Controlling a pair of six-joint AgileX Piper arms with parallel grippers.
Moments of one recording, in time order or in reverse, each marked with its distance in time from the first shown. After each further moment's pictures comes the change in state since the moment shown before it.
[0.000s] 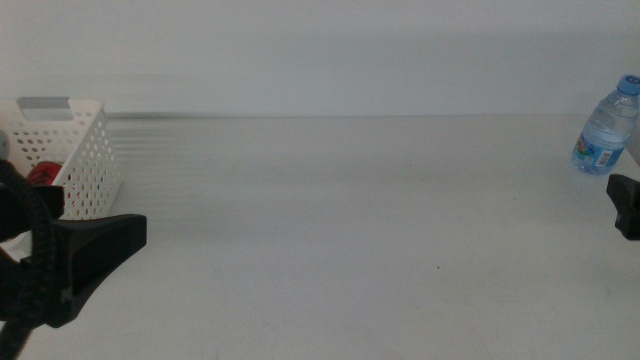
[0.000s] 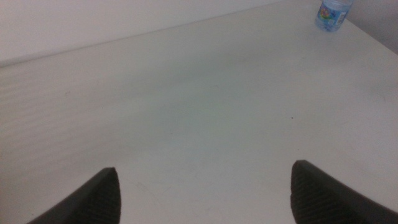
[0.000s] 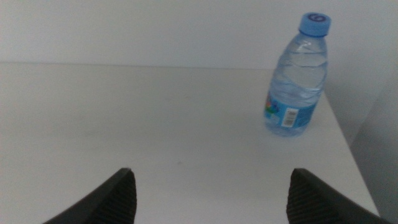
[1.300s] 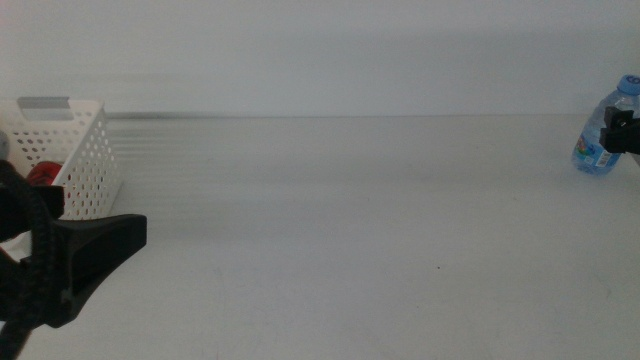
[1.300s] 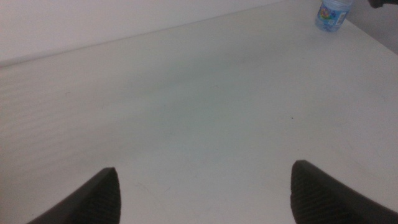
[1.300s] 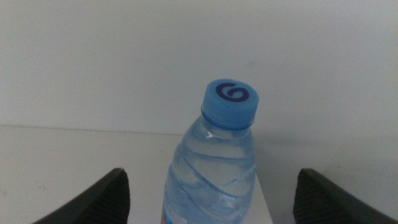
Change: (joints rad) left arm 0.000 0.000 0.000 0.000 0.000 0.000; right arm -0.201 0.780 -0.466 0.035 -0.418 -0.199
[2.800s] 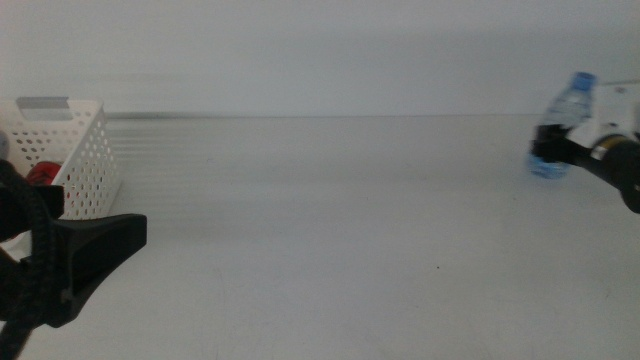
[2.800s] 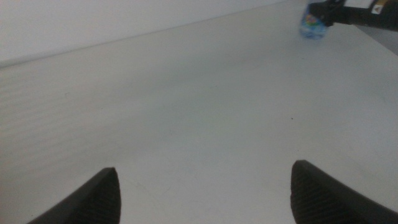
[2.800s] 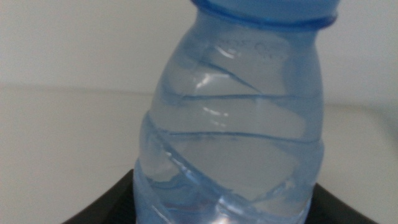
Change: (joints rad) left arm 0.000 0.000 0.000 0.000 -0.001 0.000; right arm 0.108 0.269 -0.232 -0.130 0.075 0.203
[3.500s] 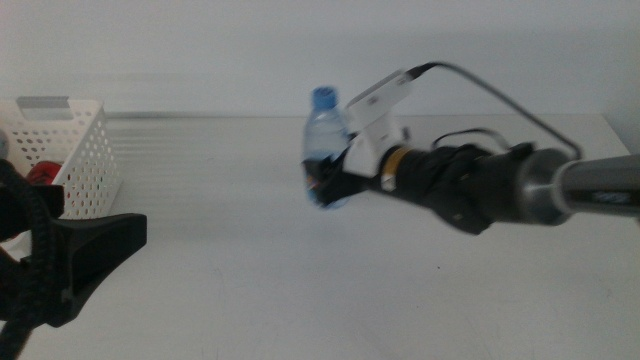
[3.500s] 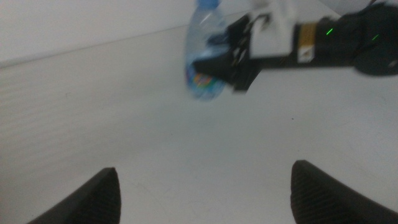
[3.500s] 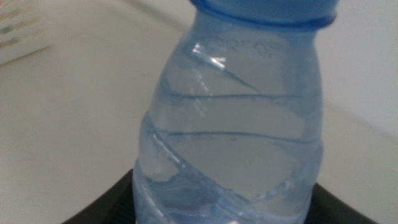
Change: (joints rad) left arm 0.000 0.000 0.000 0.000 -0.002 0.000; right arm 0.648 -0.092 -0.074 -0.212 0.144 0.169
